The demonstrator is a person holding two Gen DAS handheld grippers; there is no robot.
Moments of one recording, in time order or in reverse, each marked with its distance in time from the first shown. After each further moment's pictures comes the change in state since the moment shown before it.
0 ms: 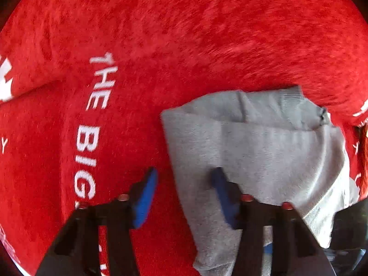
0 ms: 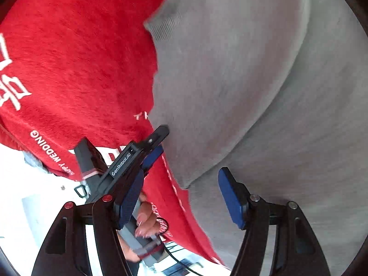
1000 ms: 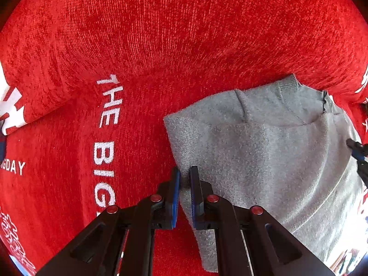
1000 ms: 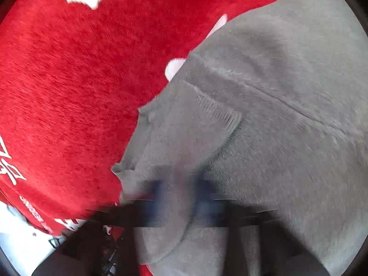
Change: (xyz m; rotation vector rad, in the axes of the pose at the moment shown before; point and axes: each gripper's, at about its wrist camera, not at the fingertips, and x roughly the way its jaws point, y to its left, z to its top) left arm -0.022 -0.033 -0.024 0.121 -0.066 0.118; right arm -0.207 -0.046 0.104 -0.054 -0.393 -0.216
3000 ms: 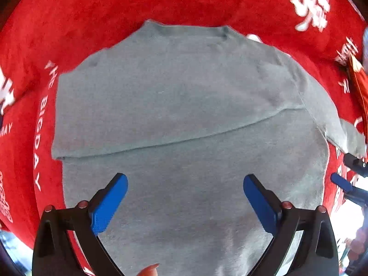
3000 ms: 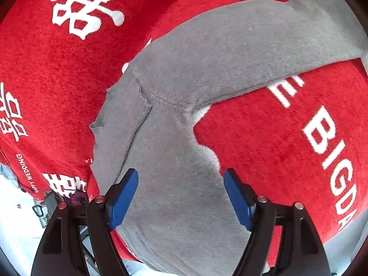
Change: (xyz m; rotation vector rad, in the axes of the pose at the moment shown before) left arm -0.035 -0.219 -0.085 0.071 0.096 -0.005; right arm -0.127 -0.084 -0.029 -0.081 0.130 -0.089
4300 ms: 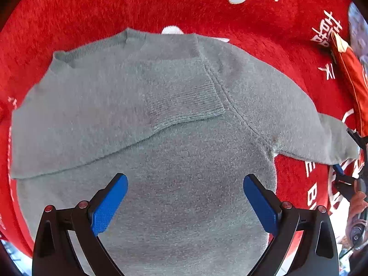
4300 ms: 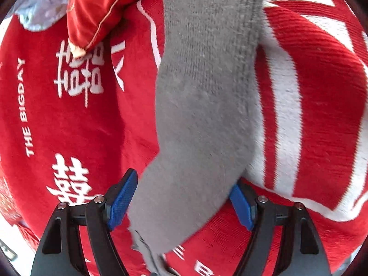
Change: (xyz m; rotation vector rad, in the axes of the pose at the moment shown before) left arm 0.033 -0.144 0.037 0.050 0.019 -0.044; right arm -0.091 -0.205 0.098 0.597 -0.441 0.284
